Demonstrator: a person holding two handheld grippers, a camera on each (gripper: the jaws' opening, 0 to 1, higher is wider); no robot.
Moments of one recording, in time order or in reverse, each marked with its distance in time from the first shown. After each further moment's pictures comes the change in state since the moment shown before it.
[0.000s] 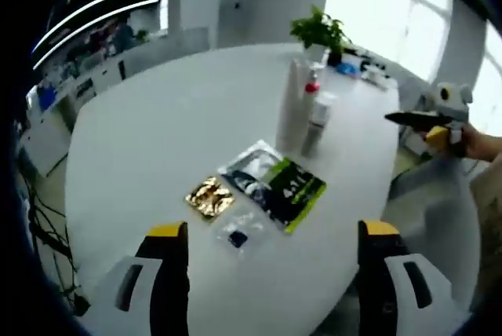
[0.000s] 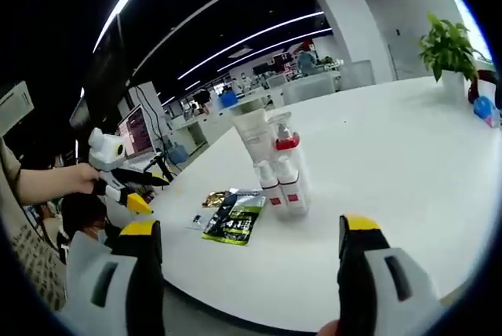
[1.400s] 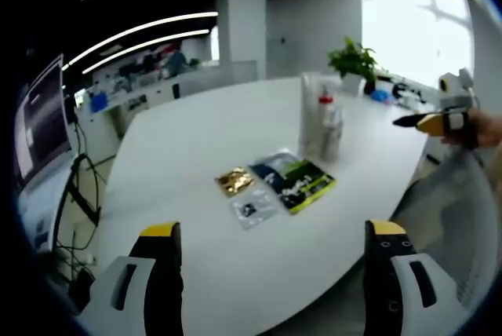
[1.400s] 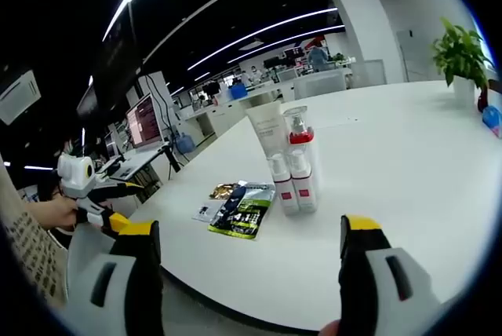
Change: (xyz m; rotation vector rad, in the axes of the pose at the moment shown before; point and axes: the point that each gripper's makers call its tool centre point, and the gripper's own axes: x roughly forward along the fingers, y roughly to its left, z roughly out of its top) left arm -0.041 -0.019 -0.034 -0.021 -0.204 0.232; right arm 0.000 0.010 -0.005 -0.033 0.031 0.026
